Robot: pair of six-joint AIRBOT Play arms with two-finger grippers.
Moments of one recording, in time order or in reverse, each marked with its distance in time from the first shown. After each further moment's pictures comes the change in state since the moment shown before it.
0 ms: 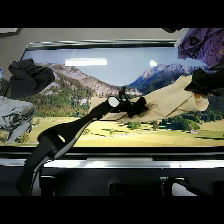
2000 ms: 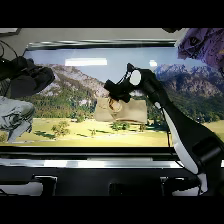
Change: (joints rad) left arm 0.895 0.625 0.092 0.978 -0.914 0.093; right arm 0.759 -0.381 0.010 -0.020 -0.574 0.603
